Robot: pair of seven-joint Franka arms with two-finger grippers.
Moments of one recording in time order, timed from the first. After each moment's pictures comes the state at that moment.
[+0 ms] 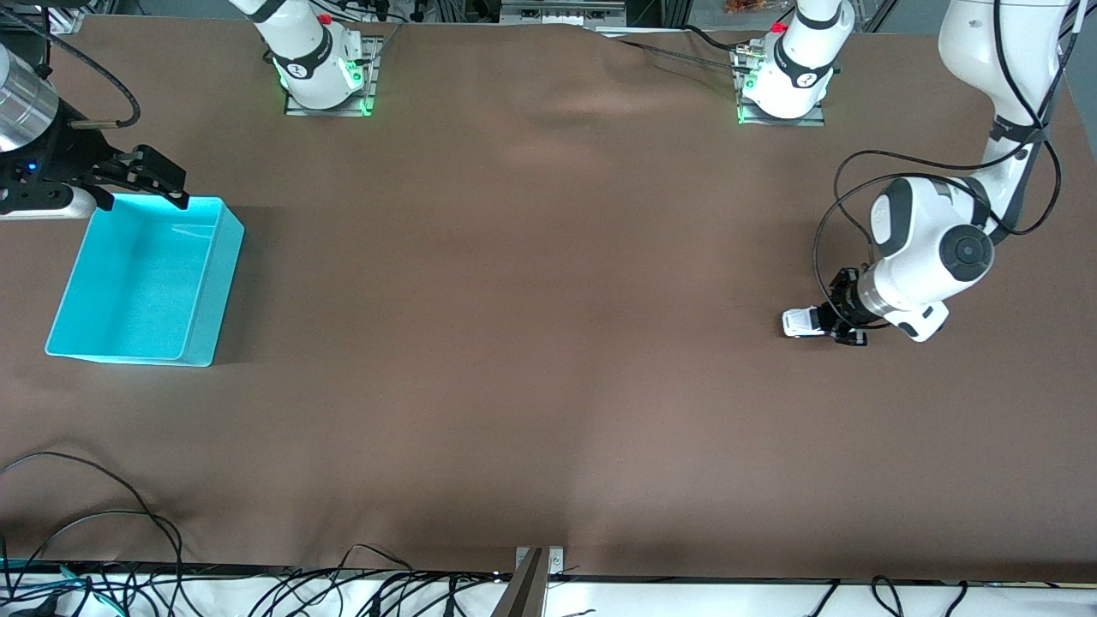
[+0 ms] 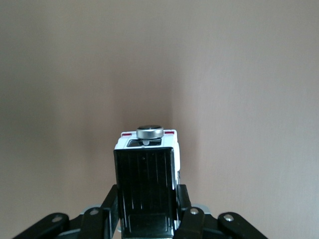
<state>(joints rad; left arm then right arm) 0.06 0.36 -0.08 -2.12 -0.01 2.42 -1.60 -0.01 -0.04 0.08 -1.67 -0.01 1.63 0.03</state>
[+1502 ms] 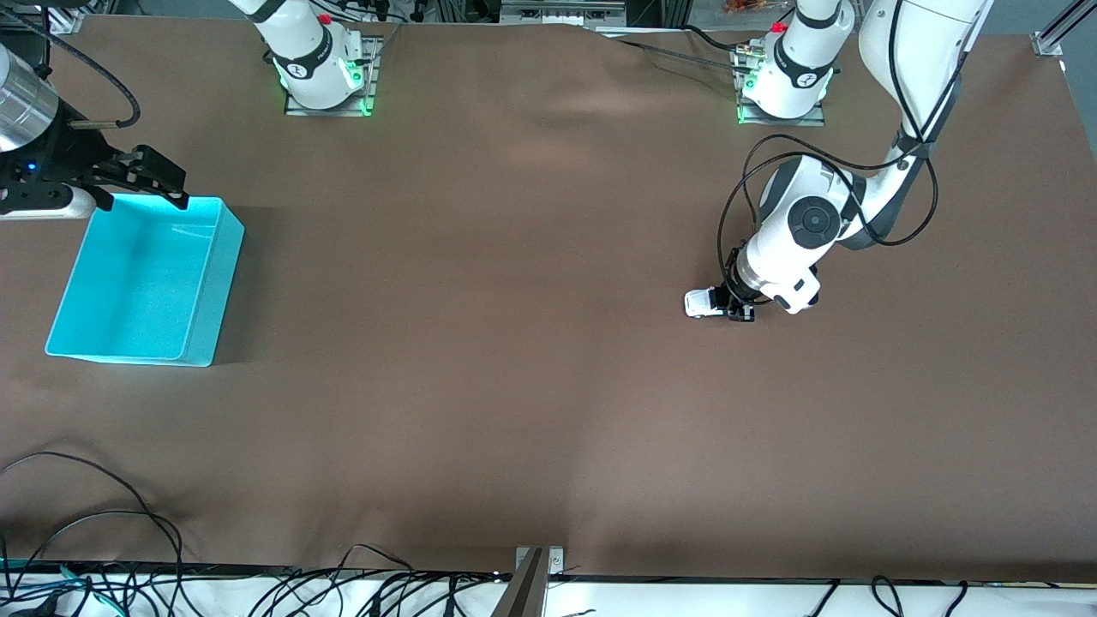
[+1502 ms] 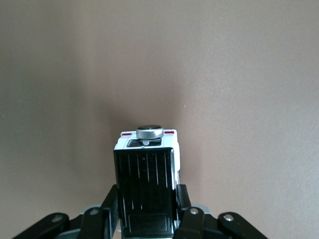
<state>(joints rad) 0.00 0.40 -0.31 -2.20 0.10 2.55 -1.96 -0.01 -0.04 0.08 -1.67 -0.01 1.63 0.03</state>
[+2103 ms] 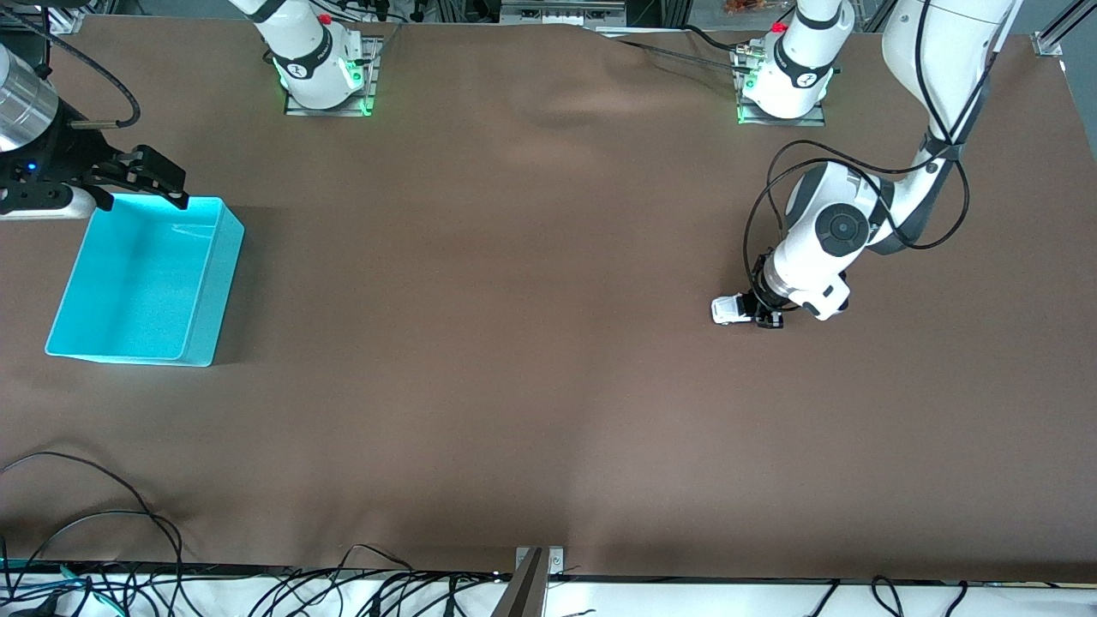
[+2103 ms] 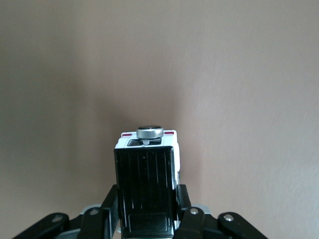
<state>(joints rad) 0.10 0.39 -0.31 -2.21 0.20 2.53 -1.96 -0.01 -0.04 0.08 -1.67 -0.01 1.63 0.03</state>
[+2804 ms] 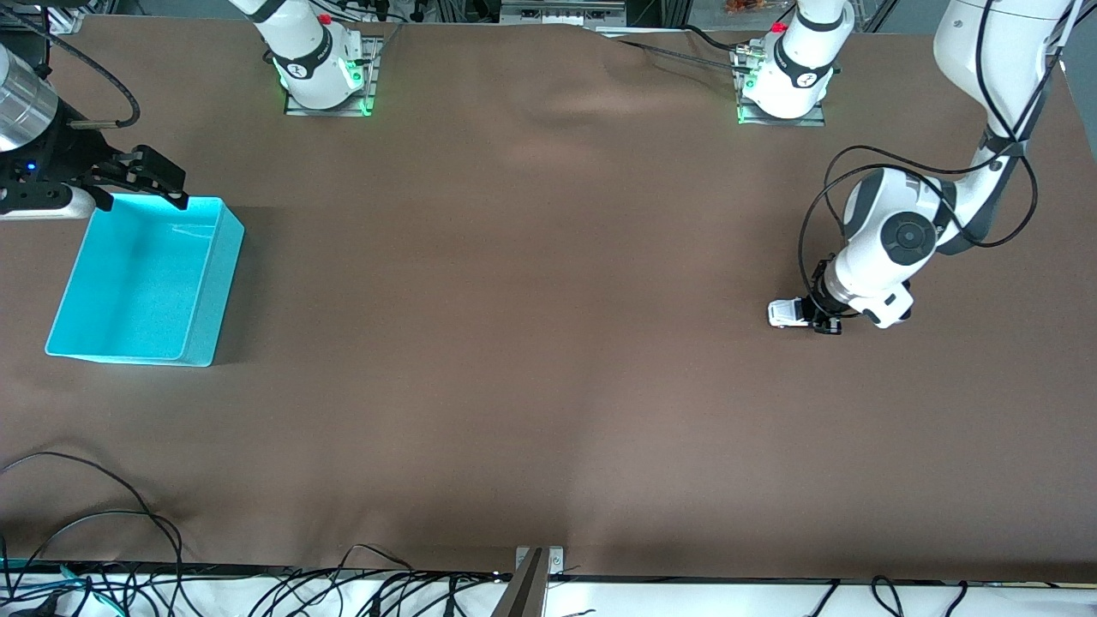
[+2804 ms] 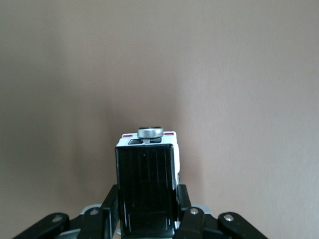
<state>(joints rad) 0.29 0.39 -0.31 -2.22 0.32 2.52 -1.78 -0.01 -0.04 0.08 -1.67 -0.01 1.63 0.03</state>
